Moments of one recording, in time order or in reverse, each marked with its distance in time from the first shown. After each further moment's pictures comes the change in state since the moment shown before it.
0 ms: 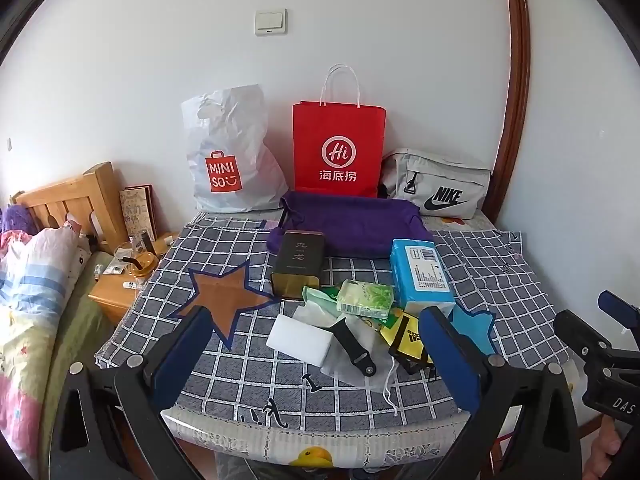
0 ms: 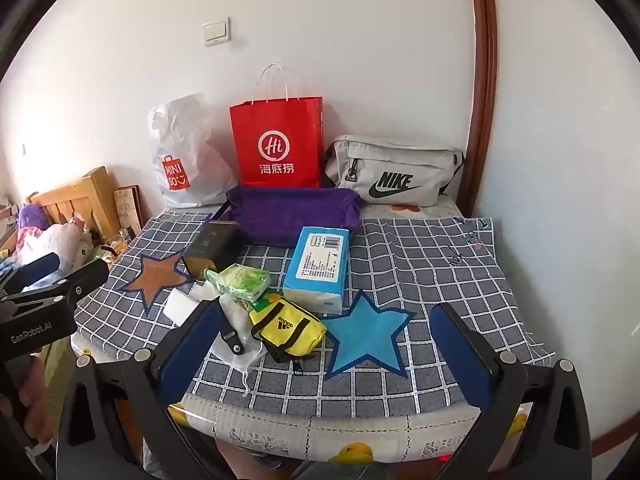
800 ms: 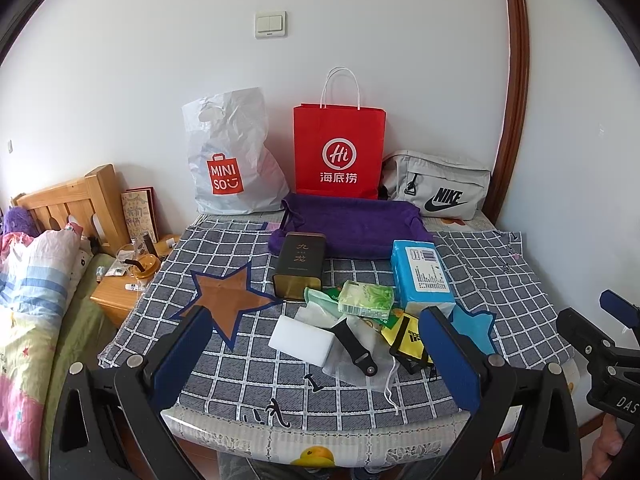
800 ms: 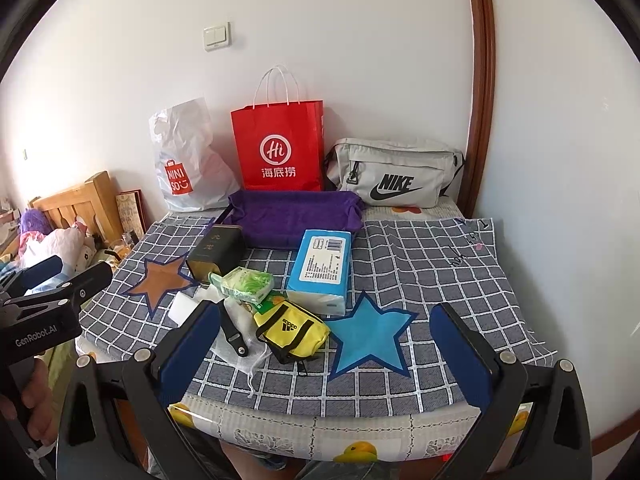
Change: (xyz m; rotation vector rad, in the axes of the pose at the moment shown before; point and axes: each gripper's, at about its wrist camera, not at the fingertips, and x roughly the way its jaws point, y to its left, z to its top) left arm -0.006 0.000 0.002 0.002 -0.005 0.007; right arm -0.002 -0.002 0.001 0.013 -0.008 0.010
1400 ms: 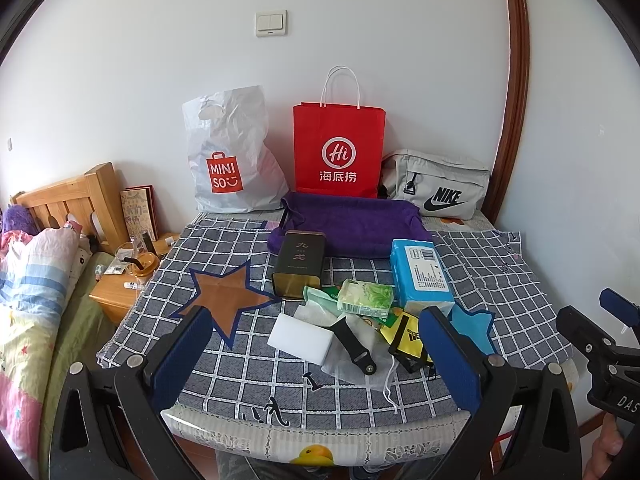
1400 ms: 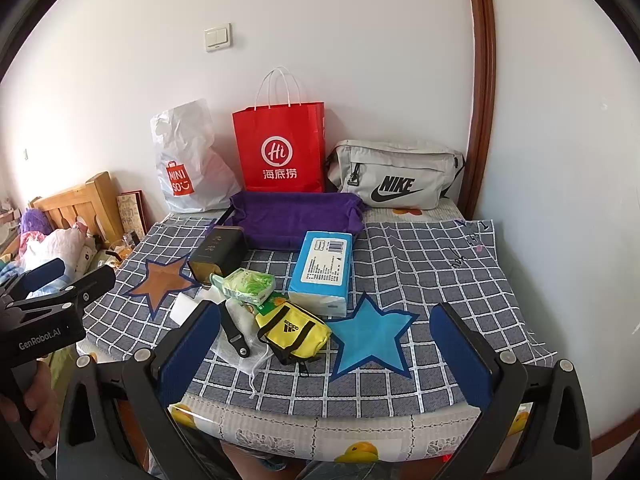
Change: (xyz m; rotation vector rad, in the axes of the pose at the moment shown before) left arm 0.000 0.000 -0.001 -0.001 0.001 -0.002; right arm -0.001 0.000 0.001 -0.001 -0.004 0.003
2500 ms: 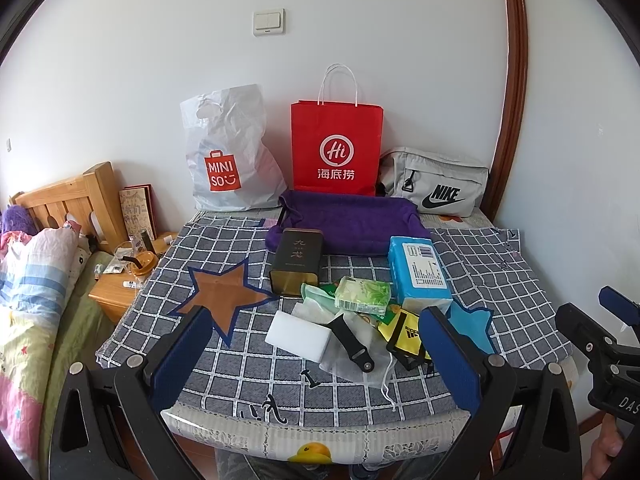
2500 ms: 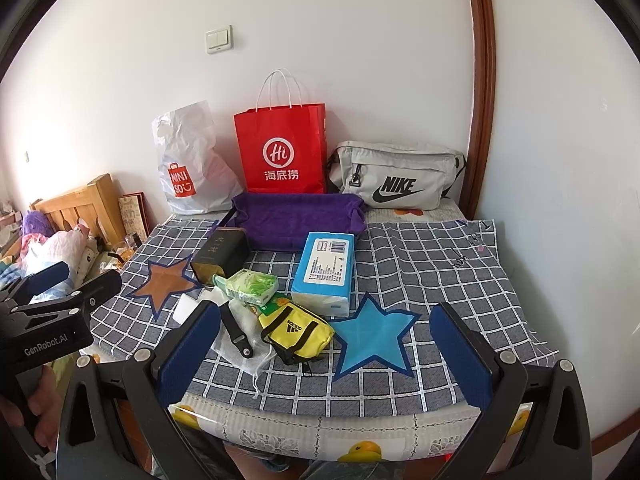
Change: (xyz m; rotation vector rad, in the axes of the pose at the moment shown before) left arm -0.001 -0.002 -0.003 -0.001 0.004 -0.001; right arm -0.002 0.004 -0.004 0.002 -0.008 0.005
